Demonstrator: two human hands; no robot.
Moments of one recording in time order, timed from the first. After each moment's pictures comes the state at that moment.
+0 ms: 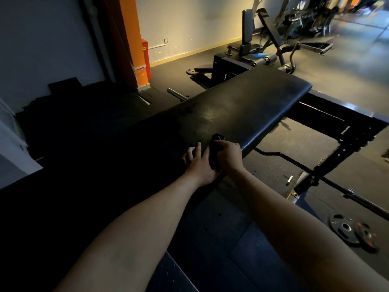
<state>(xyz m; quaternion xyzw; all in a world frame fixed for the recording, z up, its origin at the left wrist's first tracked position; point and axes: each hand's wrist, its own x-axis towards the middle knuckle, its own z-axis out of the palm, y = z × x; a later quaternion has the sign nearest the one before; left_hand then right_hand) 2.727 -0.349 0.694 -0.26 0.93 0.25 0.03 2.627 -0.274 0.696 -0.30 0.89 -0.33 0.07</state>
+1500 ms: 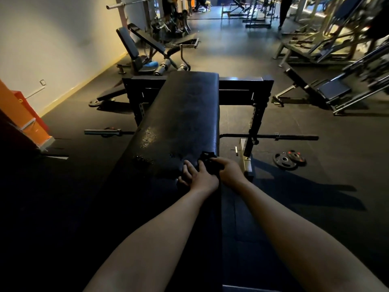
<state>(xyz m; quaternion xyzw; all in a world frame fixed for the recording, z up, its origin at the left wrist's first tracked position) 2.724 -0.374 0.705 -0.13 0.94 0.27 0.13 2.694 -0.263 0.690 -0.02 0.89 -0.45 0.05</state>
